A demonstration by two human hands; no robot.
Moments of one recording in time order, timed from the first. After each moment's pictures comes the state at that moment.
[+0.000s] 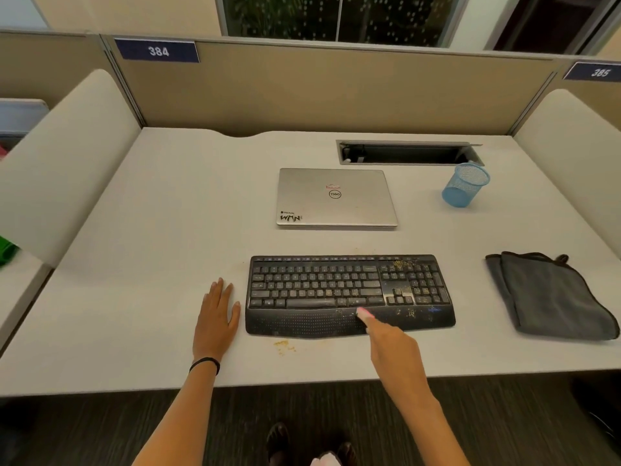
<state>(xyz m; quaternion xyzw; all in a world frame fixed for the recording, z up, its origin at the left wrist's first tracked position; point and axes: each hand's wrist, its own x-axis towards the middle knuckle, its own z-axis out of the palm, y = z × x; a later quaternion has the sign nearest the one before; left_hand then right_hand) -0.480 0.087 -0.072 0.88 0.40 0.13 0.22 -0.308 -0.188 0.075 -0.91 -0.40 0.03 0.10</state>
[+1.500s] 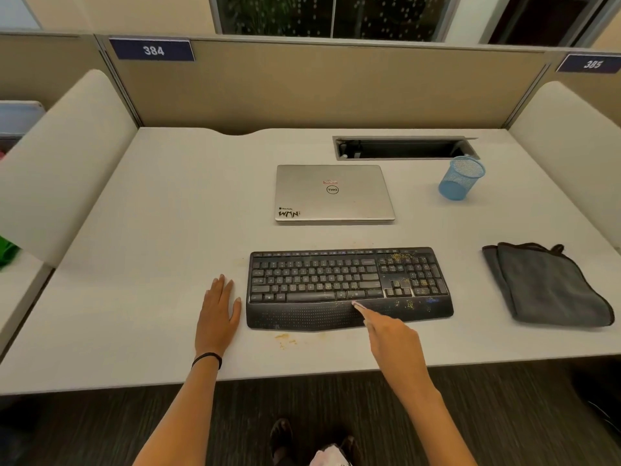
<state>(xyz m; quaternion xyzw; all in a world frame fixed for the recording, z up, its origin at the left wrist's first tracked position) -0.480 0.081 -0.065 0.88 0.39 0.14 0.22 -0.311 -0.191 0.079 -0.90 -0.43 -0.03 0.10</state>
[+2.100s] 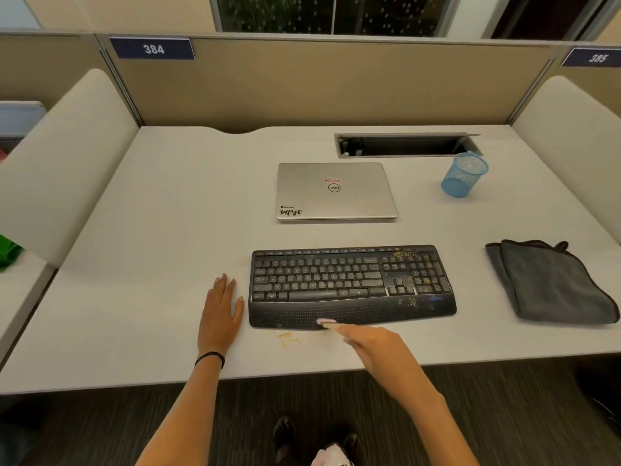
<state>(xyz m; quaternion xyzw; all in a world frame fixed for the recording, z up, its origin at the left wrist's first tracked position) -0.479 0.082 -0.065 0.88 0.40 0.14 0.22 -0.323 -0.191 0.083 -0.81 -0.54 0.10 0.19</state>
